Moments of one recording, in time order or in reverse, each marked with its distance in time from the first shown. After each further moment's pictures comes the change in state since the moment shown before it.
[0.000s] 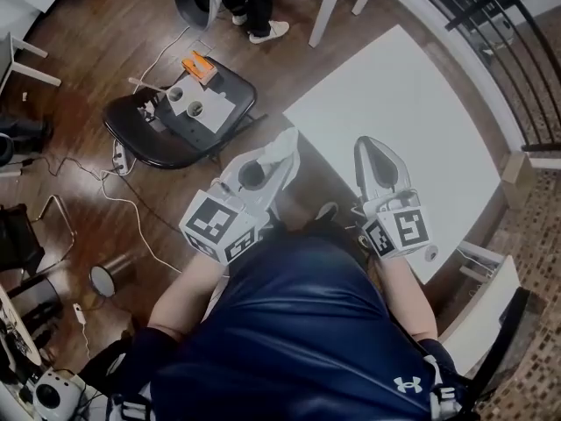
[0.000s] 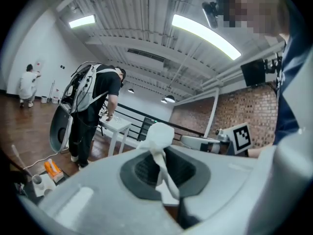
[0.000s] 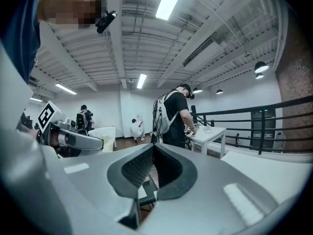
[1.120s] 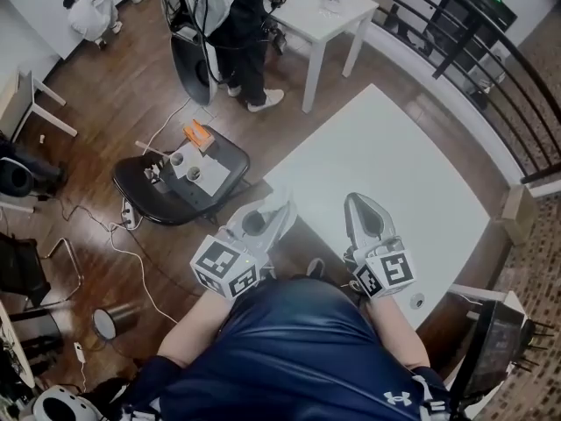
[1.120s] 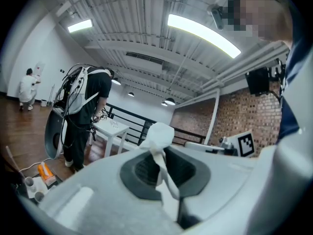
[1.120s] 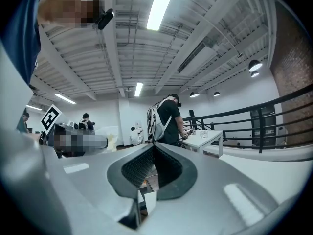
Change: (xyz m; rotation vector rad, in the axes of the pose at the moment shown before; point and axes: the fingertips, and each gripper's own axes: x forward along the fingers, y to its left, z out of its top) left arm 0.050 -0.045 0.015 0.016 -0.037 0.013; right arm -0.042 -0.055 0.015 0.055 -0.086 0.006
